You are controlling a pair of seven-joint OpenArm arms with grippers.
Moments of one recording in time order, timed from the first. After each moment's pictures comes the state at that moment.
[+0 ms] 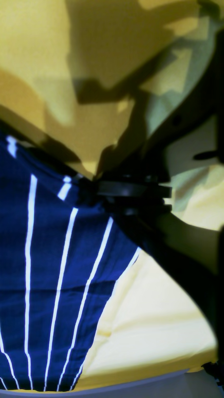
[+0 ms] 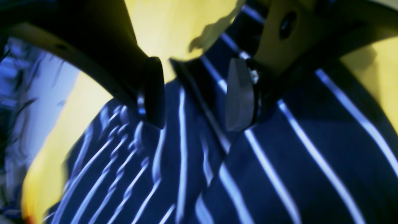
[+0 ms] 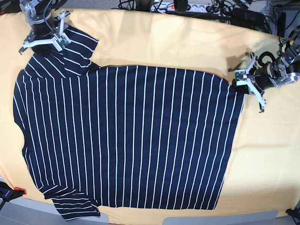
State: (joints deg) left arm -0.5 -65.2 34.9 93.3 7.4 -25.4 -2.4; right arm -46.0 33.9 0.0 119.0 -18.6 6.3 -35.5
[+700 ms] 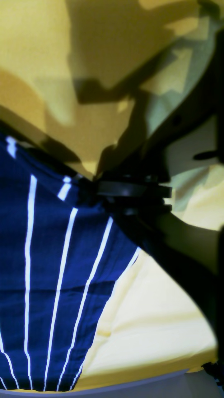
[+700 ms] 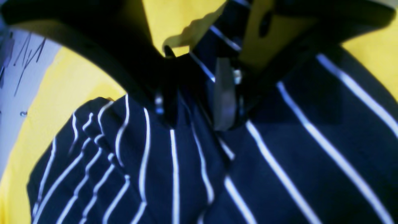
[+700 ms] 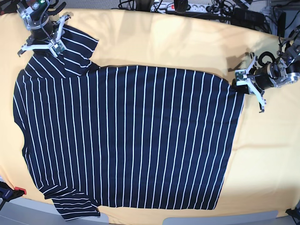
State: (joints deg) left arm -0.5 -65.2 34.9 93.3 7.4 -25.4 -2.4; right arm -42.9 33.9 1.3 117.2 -9.7 9.0 -37.0
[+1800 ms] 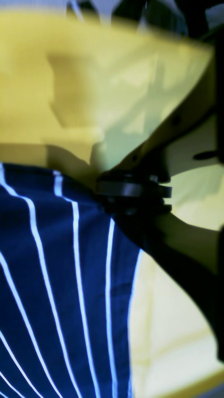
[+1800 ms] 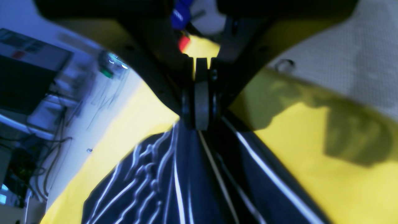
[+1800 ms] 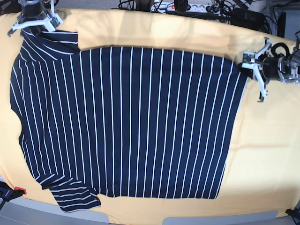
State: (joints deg) left arm 0.8 -78.3 35.0 107.6 1.4 -43.6 -2.0; right arm -62.9 38.4 1.2 128.2 -30.3 -2.6 -46.8
